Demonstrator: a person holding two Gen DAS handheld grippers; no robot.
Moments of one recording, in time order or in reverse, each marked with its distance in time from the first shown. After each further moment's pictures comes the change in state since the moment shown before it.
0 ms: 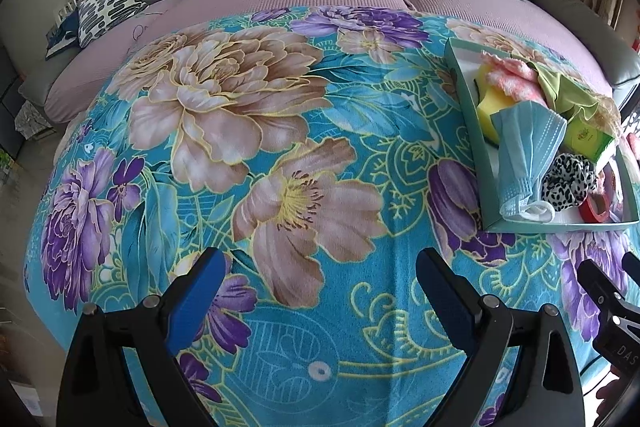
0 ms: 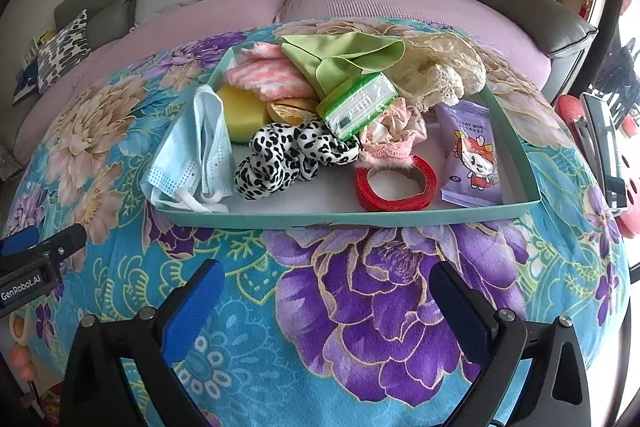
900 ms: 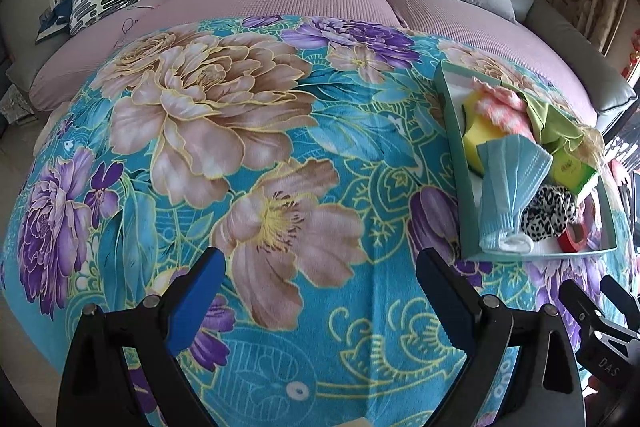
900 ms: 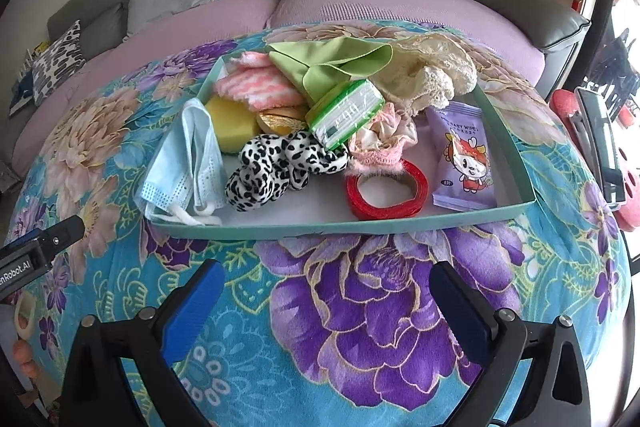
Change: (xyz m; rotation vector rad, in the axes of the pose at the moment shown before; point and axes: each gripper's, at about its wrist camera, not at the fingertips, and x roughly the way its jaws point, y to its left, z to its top) left arm 0.001 0.006 0.010 -0.061 -0.029 -0.099; right arm -0.001 -0.006 0.002 0.032 -0.004 -0.005
